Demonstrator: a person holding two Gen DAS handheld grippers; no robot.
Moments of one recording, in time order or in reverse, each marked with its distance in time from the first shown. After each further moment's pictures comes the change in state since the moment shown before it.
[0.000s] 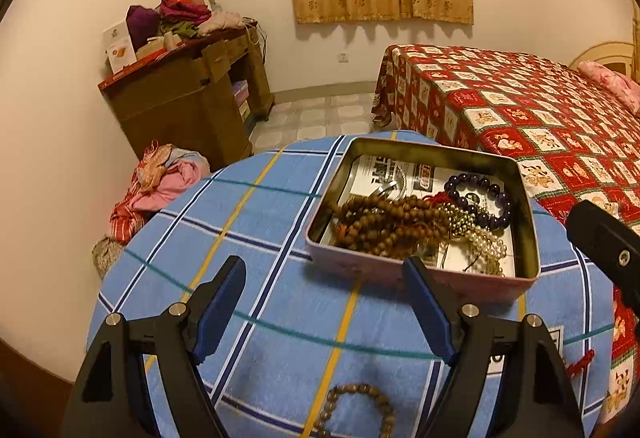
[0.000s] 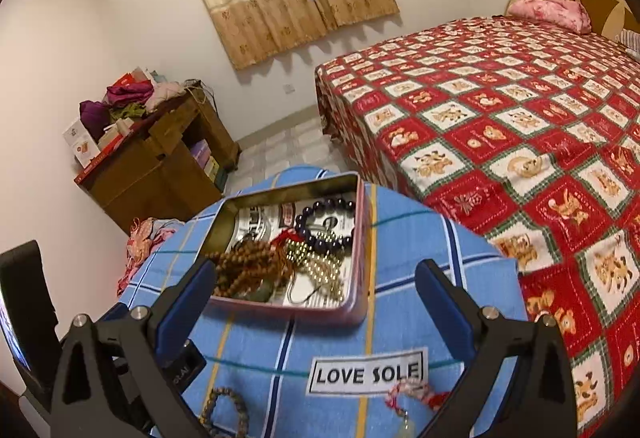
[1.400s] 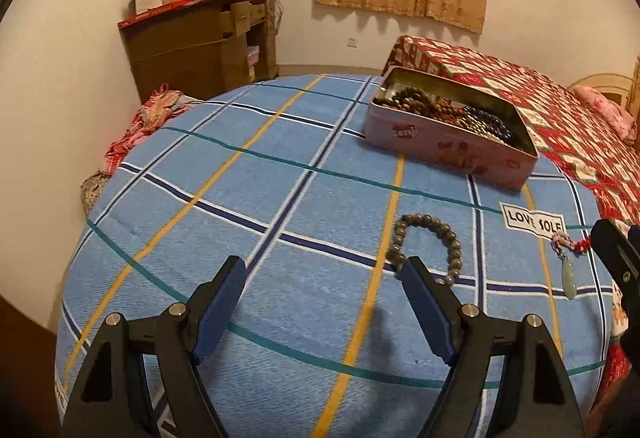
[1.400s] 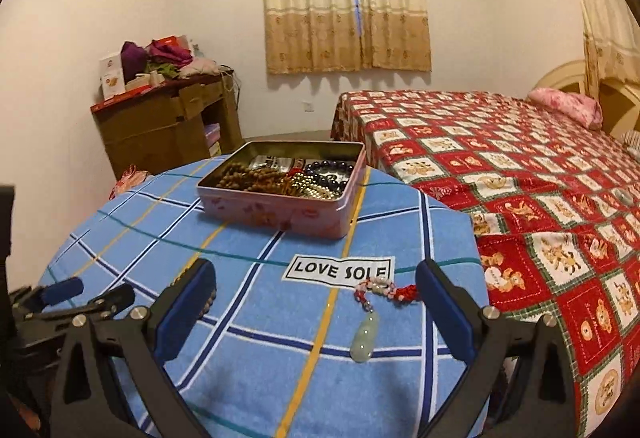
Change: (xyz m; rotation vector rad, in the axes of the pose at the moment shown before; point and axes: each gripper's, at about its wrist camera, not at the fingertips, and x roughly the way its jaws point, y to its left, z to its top) left arm -0.039 0.064 -0.120 -0.126 0.046 -0.094; right arm -0.062 0.018 -0.109 -0.333 -0.143 -0.064
